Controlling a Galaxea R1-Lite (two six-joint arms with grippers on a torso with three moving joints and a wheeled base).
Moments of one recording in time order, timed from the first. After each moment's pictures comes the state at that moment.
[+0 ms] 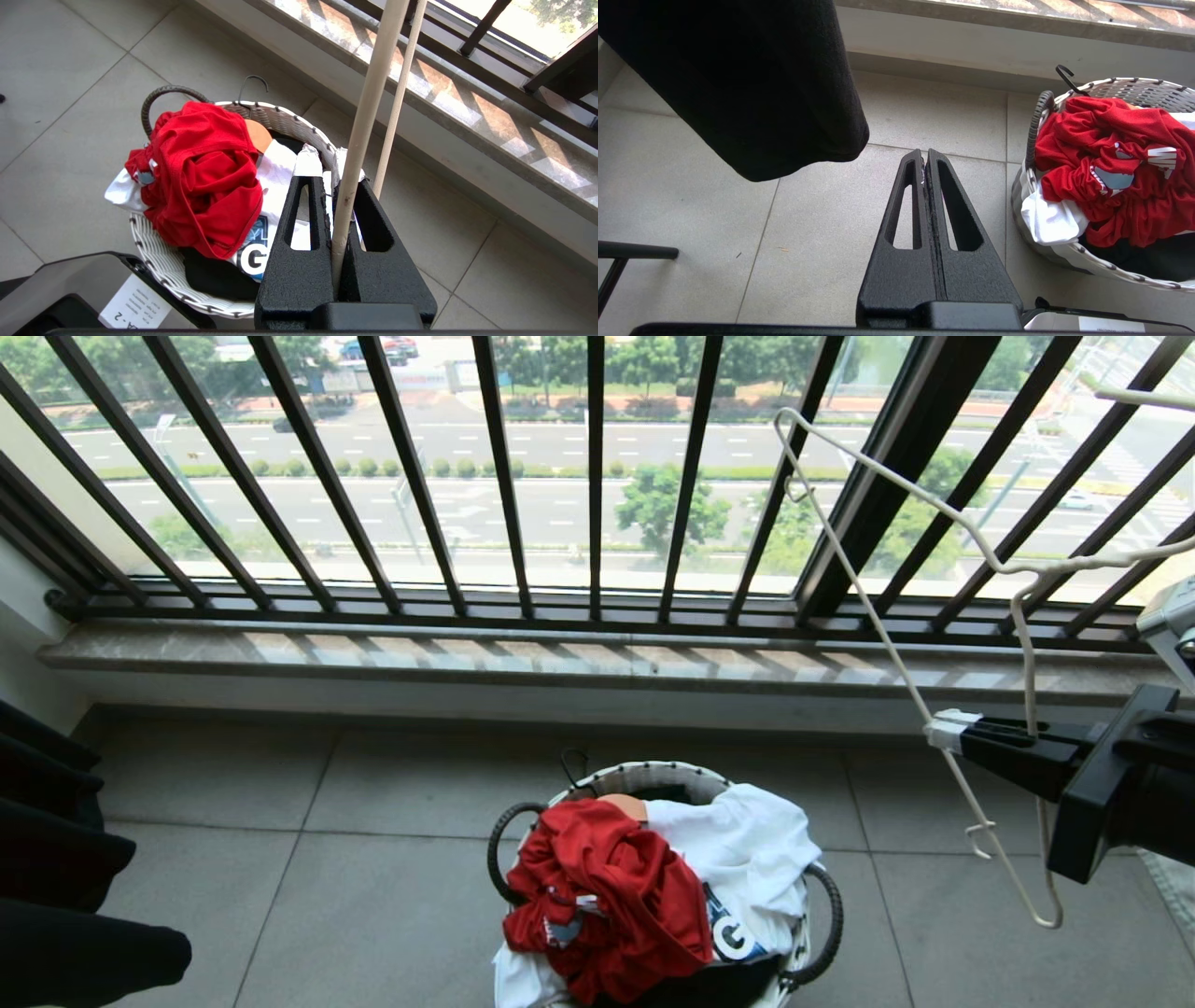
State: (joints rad) left arm 0.00 0.00 0.00 0.00 0.06 -0.09; right arm 0.40 1.12 -0.69 -0.26 0.12 -0.24
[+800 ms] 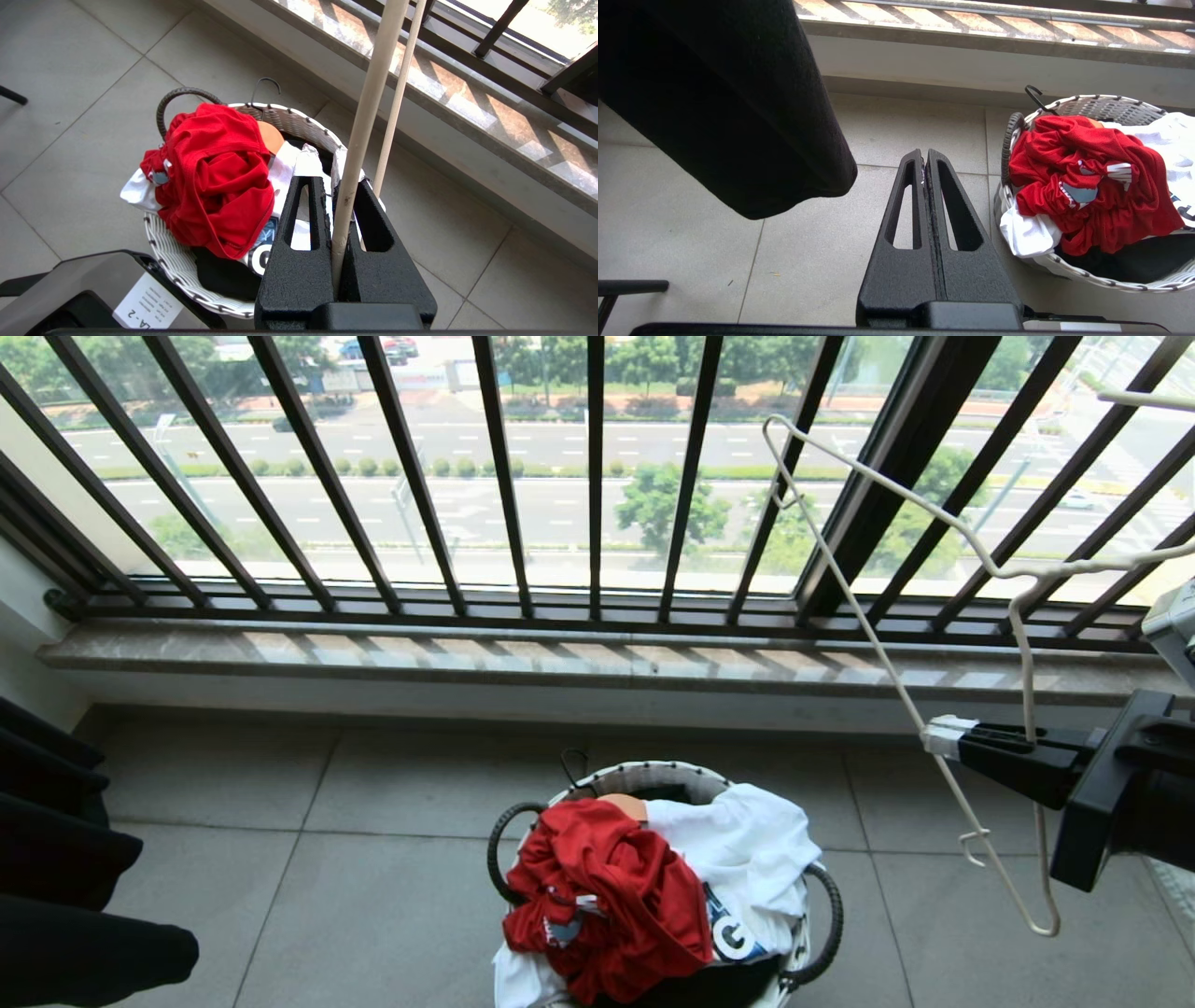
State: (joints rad) left arm 0.00 0.07 -0.13 0.01 0.00 -0.07; right arm 0.40 1.12 -0.69 -0.26 0.16 -0.22
